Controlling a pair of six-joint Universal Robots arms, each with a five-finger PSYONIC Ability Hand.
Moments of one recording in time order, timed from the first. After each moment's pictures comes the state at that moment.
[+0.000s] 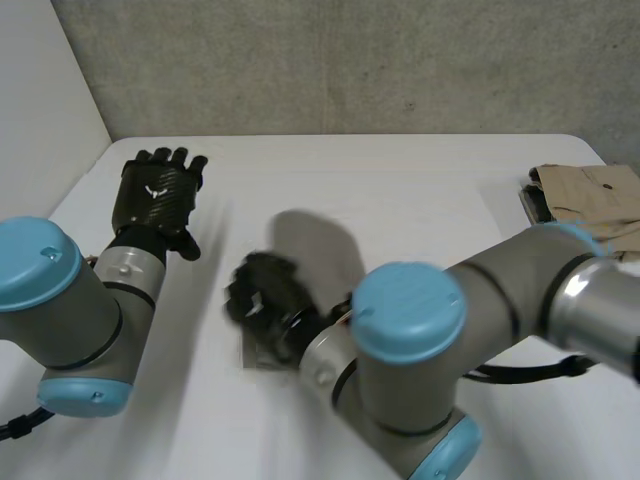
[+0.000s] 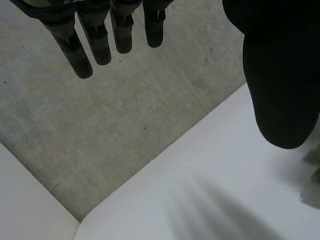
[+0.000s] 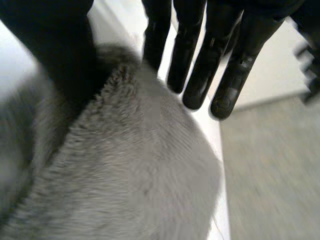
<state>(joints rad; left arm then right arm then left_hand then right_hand) 4.32 -1.89 -1.76 3.71 -1.65 3.51 2.47 -0.92 1.32 -0.19 1.33 2.12 0.19 0.21 0.21 0.20 0.05 0.82 0.99 0.99 1.00 0.82</state>
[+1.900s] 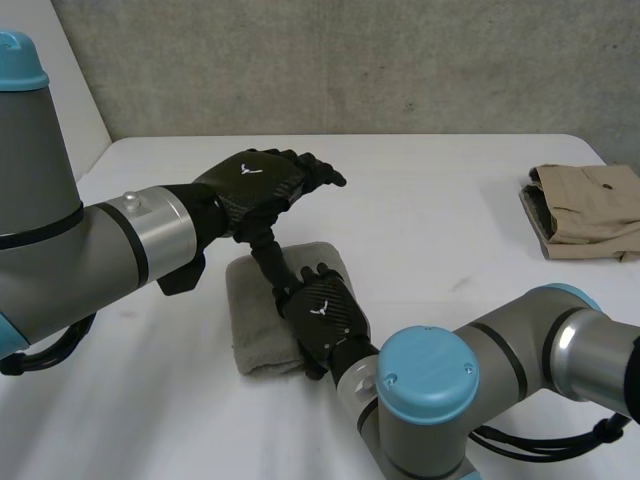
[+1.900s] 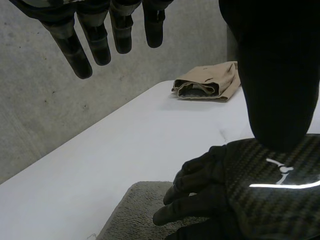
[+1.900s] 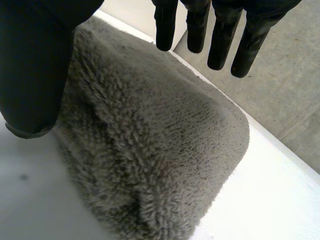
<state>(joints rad) 4.24 -1.88 -1.24 2.82 -1.14 3.35 2.43 -0.89 1.55 -0.46 1.60 2.81 0.19 0.21 0.21 0.20 0.05 0.21 0.25 0.25 0.25 0.09</state>
